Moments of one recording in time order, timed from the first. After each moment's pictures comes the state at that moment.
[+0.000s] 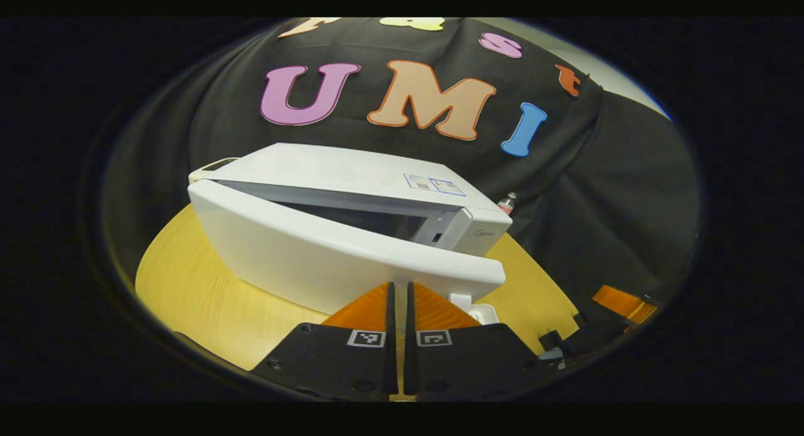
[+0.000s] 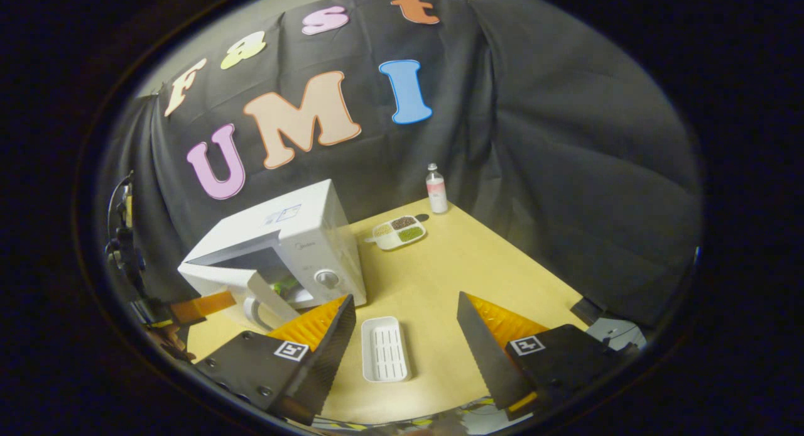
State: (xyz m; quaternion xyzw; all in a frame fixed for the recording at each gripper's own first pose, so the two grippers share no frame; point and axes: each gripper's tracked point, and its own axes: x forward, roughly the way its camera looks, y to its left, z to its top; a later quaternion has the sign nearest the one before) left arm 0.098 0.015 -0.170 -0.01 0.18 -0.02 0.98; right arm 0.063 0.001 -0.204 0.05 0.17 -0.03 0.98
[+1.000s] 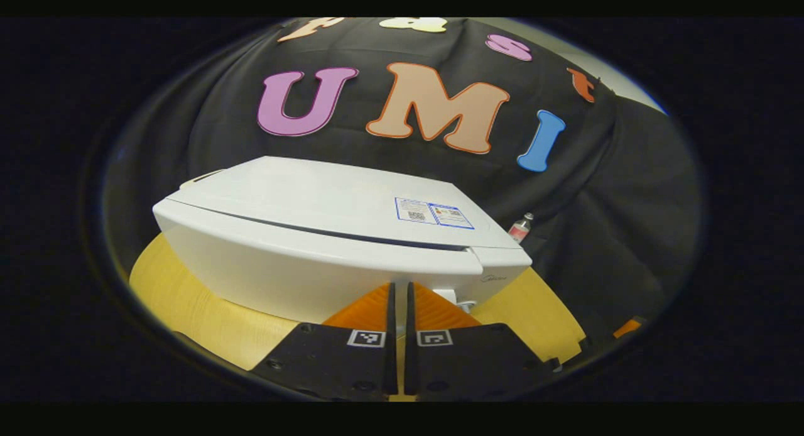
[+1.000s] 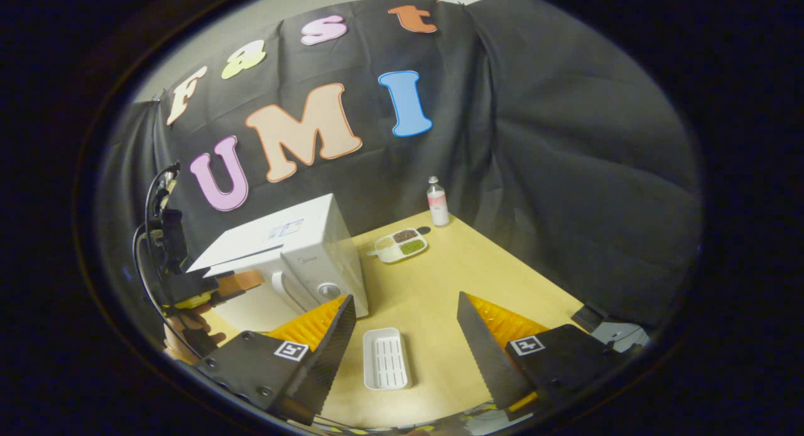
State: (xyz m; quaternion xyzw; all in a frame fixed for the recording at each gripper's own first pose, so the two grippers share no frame) left arm 0.165 0.004 -0.157 -0.01 0.14 0.01 0.99; right arm 0.067 -0.003 -0.190 0.06 0.14 -0.03 0.99
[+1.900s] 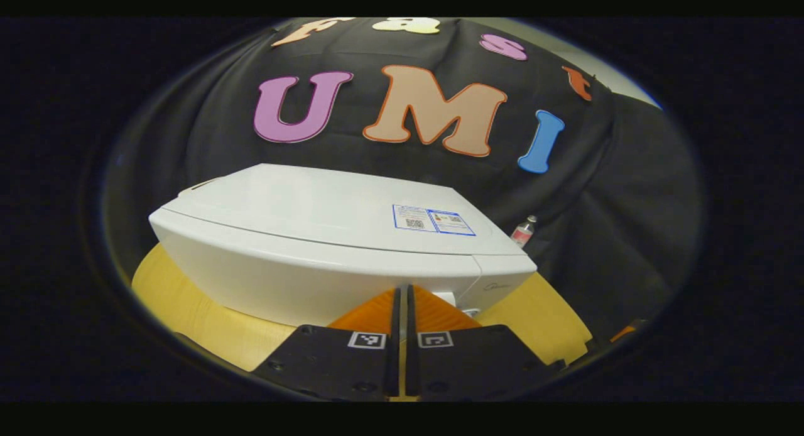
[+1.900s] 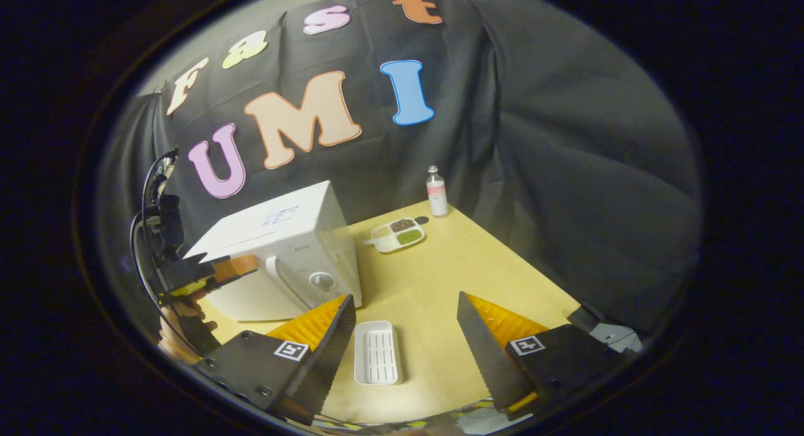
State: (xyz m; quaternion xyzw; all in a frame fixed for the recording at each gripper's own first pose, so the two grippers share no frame) left arm 0.176 0.004 -0.155 0.00 0.13 0.02 0.99; right arm 0.070 -0.006 -0.203 0.05 0.17 -0.03 0.98
